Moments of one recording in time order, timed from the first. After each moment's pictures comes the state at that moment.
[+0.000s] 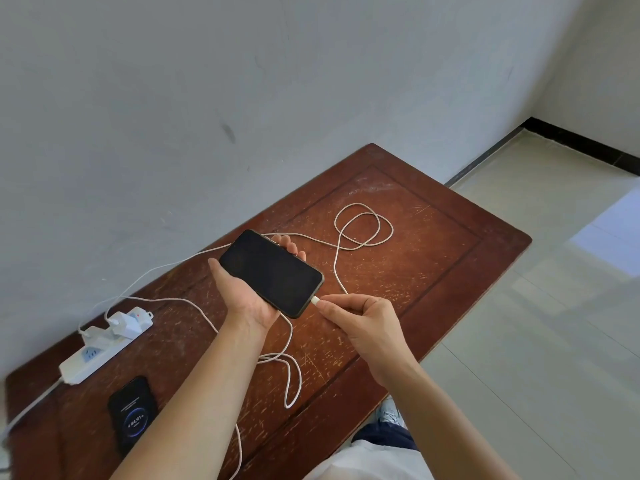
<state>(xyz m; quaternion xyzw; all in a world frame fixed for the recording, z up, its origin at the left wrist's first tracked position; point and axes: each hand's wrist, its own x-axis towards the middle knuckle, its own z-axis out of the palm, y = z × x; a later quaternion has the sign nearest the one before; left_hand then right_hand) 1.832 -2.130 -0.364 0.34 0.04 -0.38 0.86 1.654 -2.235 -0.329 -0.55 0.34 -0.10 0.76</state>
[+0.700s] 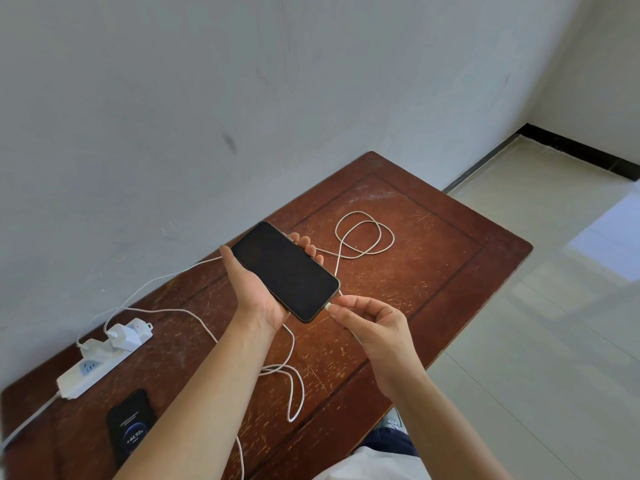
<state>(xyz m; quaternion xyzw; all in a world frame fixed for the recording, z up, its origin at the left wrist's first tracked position) 1.842 -2.149 -0.354 0.37 -0.03 -0.42 0.83 1.656 -2.239 -0.331 -0.49 0.36 -0.14 0.78</state>
